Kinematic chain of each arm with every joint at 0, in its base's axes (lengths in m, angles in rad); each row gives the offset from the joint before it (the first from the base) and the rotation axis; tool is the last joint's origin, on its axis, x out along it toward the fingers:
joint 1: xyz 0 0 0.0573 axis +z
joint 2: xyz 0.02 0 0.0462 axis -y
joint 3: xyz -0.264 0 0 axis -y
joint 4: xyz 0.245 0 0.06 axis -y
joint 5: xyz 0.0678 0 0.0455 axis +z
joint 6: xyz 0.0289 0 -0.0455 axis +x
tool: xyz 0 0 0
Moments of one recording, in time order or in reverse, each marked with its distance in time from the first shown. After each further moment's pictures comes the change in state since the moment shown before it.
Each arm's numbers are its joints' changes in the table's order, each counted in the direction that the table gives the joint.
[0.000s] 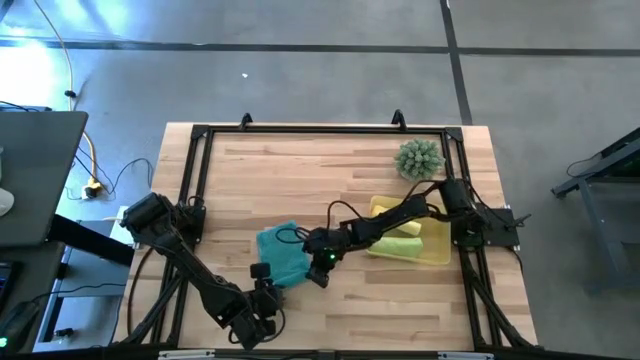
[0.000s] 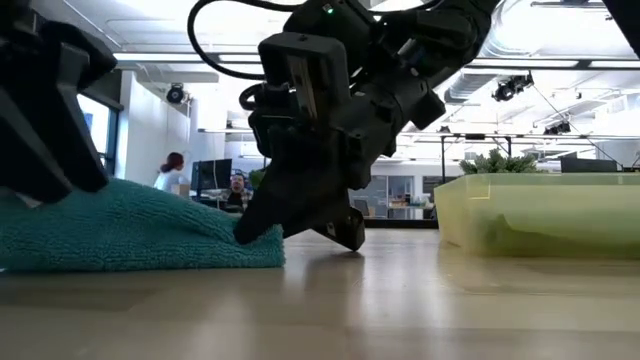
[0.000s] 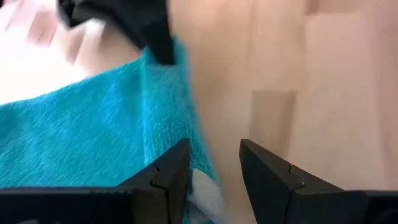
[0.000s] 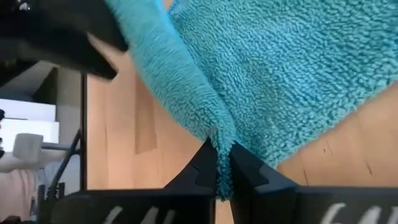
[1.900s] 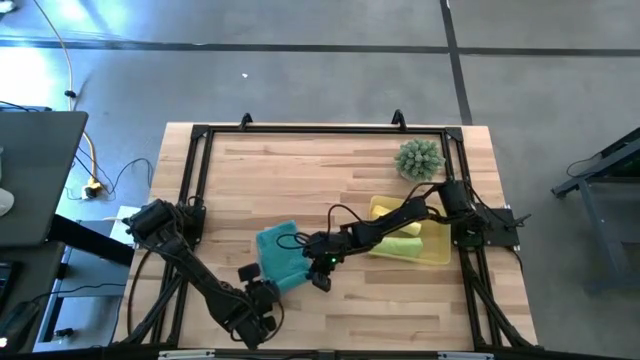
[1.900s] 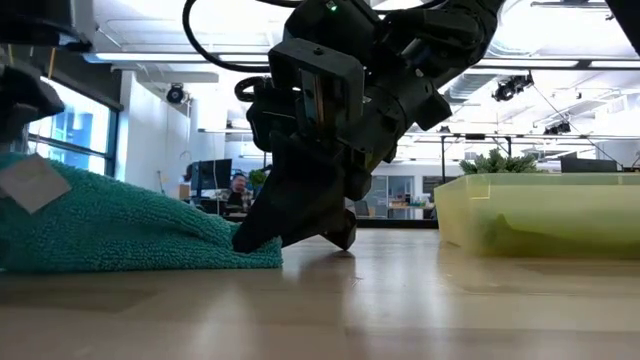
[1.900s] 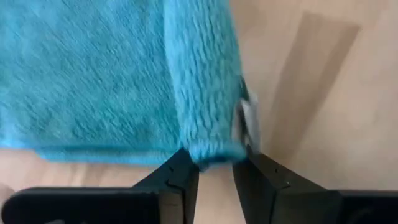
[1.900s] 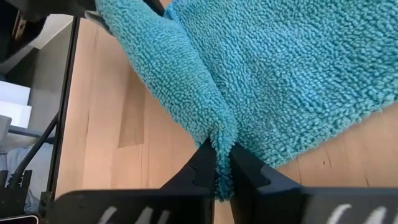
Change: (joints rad) left arm -0.001 -0.070 0.073 -0.235 -0.182 -0.347; right arm 0.031 -0.003 -0.002 0.018 -0.056 -0.136
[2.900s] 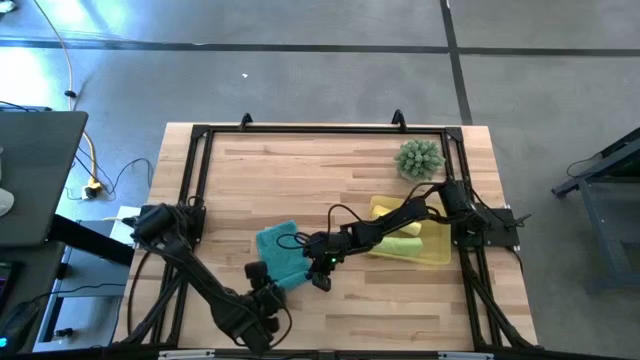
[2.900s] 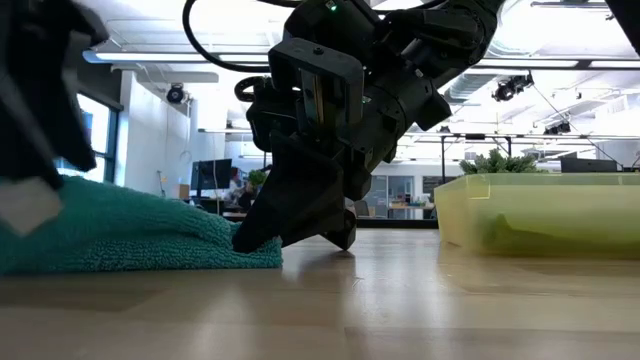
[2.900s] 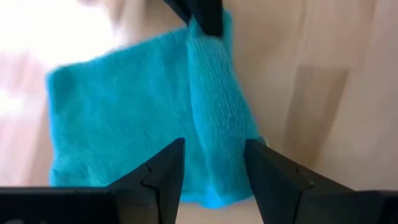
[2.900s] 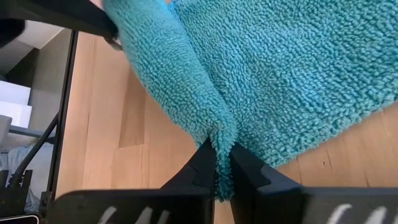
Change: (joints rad) left arm 0.009 -0.044 0.181 -0.220 0.142 0.154; right arm 0.000 0.000 0.000 0.003 0.004 0.002
